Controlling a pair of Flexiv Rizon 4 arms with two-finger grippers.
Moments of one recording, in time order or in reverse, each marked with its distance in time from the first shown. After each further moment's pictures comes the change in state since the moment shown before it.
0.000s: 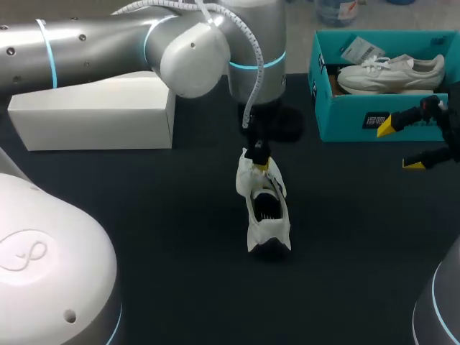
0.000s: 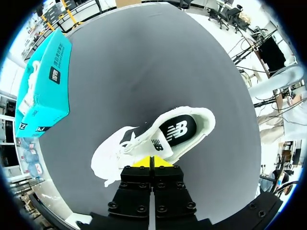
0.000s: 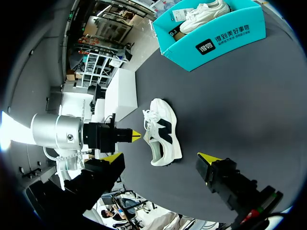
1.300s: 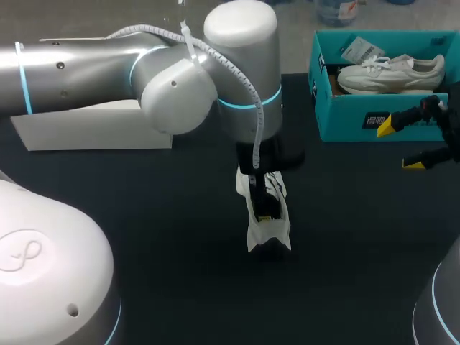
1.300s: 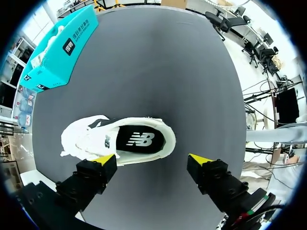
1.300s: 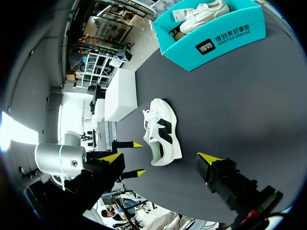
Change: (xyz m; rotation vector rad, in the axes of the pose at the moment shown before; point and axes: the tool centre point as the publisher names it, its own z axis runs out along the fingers) left arm 0.087 -0.025 0.010 0.031 -0.001 -0.408; right arm 0.000 0.000 0.000 0.000 0.000 0.000
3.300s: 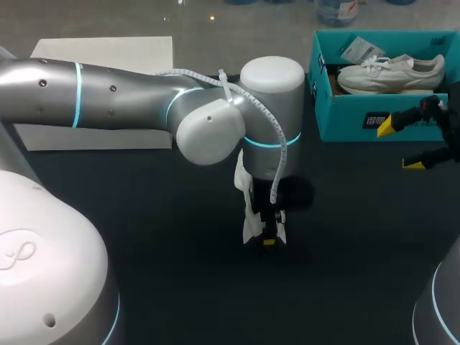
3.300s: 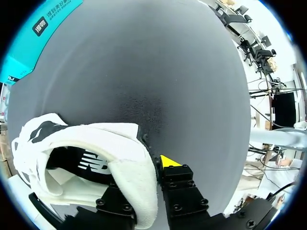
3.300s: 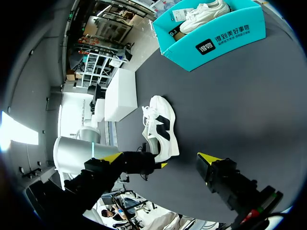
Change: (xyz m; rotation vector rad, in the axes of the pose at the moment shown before) left arm 0.023 -0.002 0.090 -0.102 0.128 -0.021; right arm 0.000 0.000 0.000 0.000 0.000 0.000
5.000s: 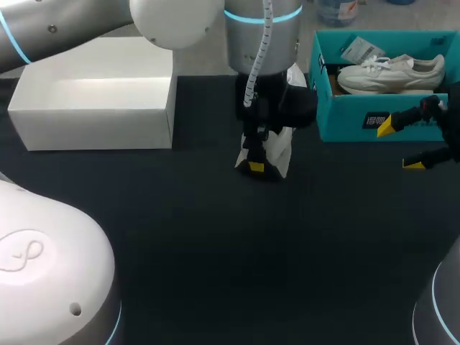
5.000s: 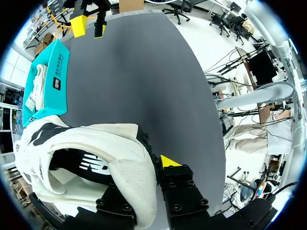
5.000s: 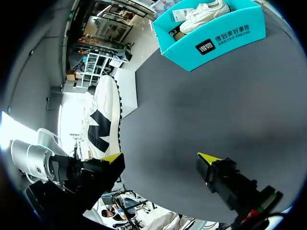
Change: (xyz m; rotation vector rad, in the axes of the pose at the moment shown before) left arm 0.027 0.025 -0.223 -0.011 -0.083 0.331; right arm 0.000 0.000 0.000 0.000 0.000 0.000
